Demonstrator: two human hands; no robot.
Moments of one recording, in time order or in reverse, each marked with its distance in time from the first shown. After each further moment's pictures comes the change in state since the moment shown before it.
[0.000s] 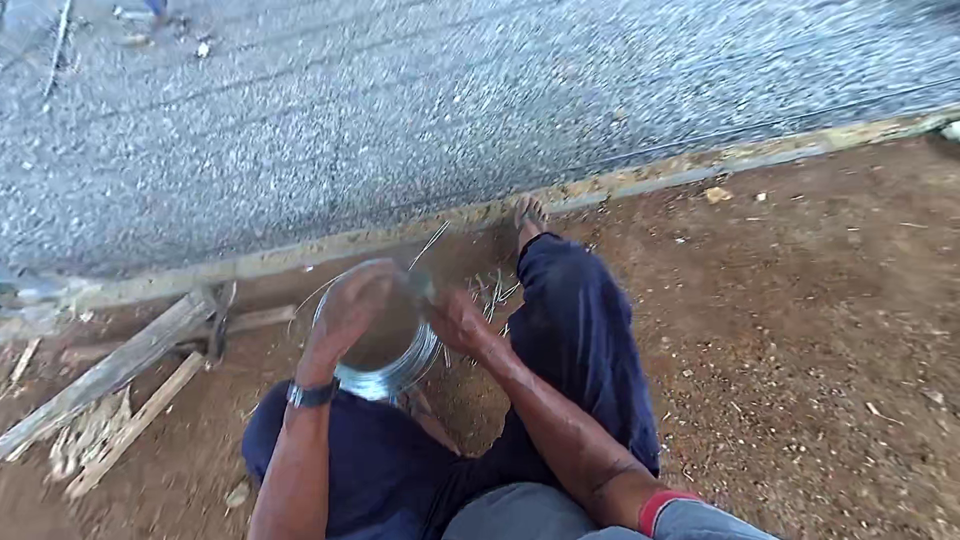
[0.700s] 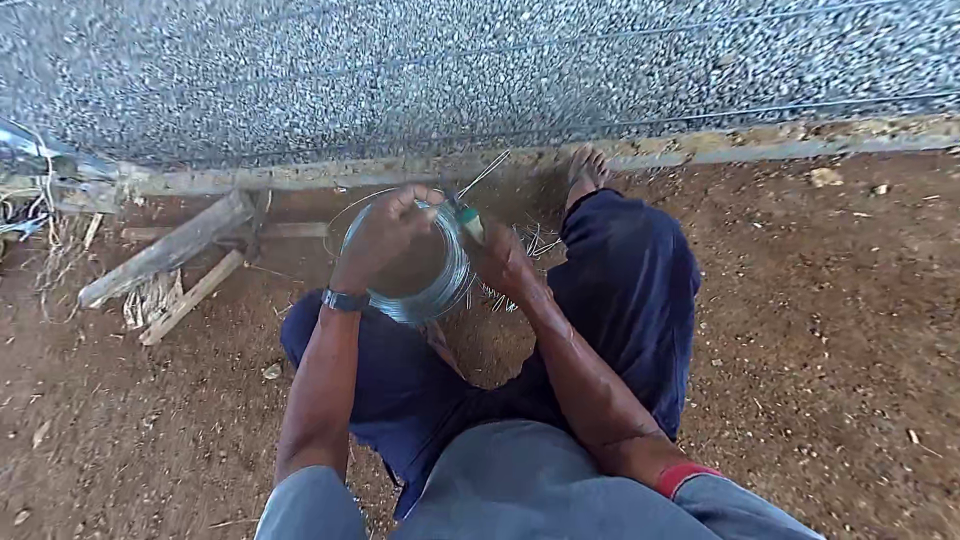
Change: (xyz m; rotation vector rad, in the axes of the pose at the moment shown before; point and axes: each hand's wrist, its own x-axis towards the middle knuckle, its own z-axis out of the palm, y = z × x) left_hand -0.009 -0.003 -0.005 -0.100 -0.048 -0.021; right_hand -0.022 -0.004 0.005 -0.048 0.052 0.024
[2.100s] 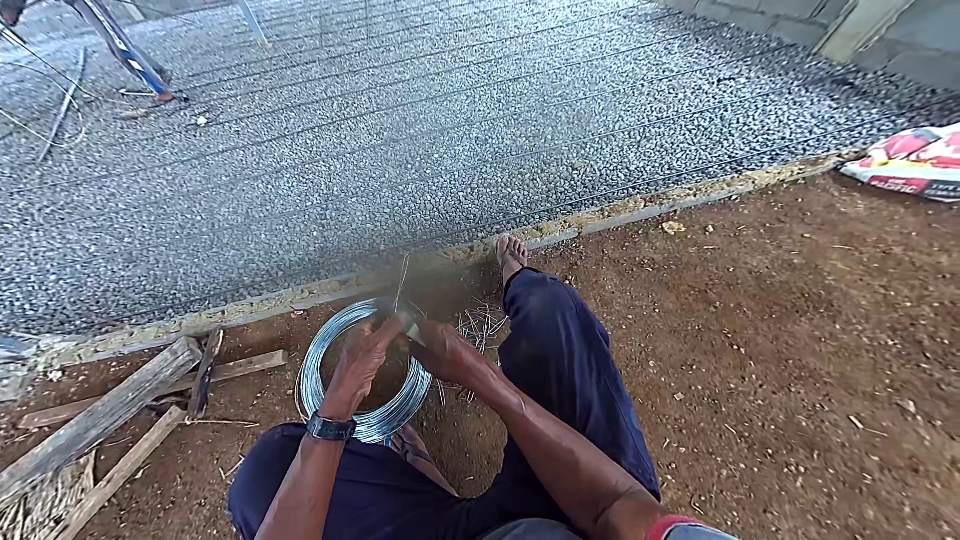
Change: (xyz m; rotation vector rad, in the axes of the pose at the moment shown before) left_hand 0.010 0.002 0.049 -0.317 0.136 -0.218; right_hand 0.022 -0.001 -0.006 -0.085 -0.174 -0.092
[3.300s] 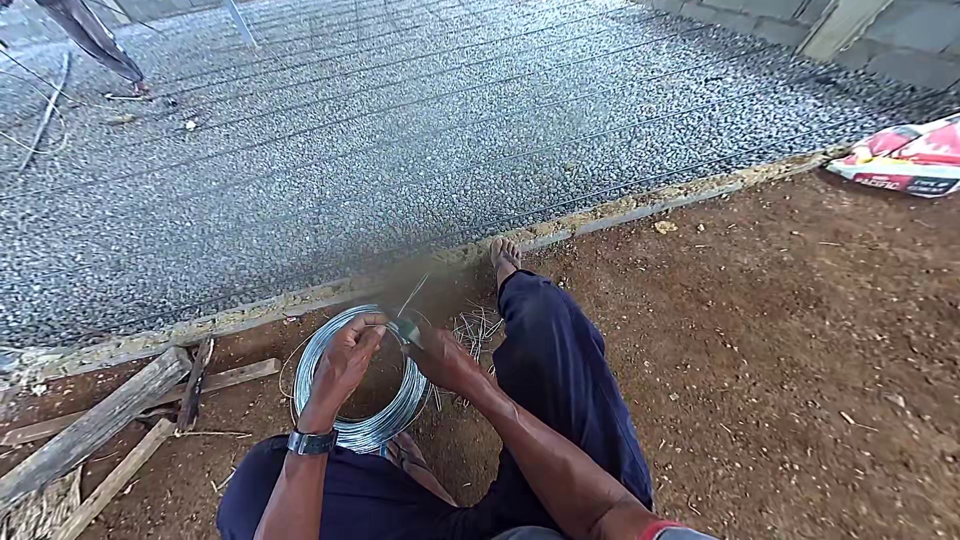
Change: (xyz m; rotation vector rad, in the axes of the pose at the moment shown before) left_hand 0.013 -0.007 -0.026 0.353 -0.032 0.235; right_hand 0.003 0.011 0.002 0.080 0.057 0.145
